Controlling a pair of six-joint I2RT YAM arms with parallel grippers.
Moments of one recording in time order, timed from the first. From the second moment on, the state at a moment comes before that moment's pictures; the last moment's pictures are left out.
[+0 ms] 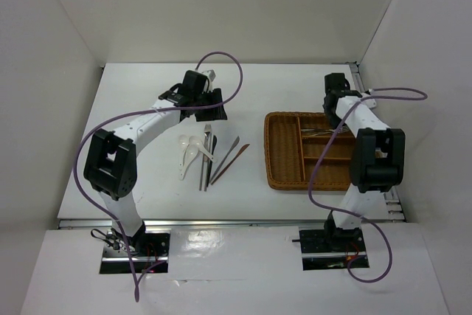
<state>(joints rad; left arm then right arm) -0.42 1.80 1.43 -0.43 0.17 -0.48 -0.02 1.76 1.29 -0.62 0.55 1.23</state>
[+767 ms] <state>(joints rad) -0.43 1.80 1.28 -0.35 0.17 -0.42 -0.02 1.32 1.05 -0.19 0.21 0.59</state>
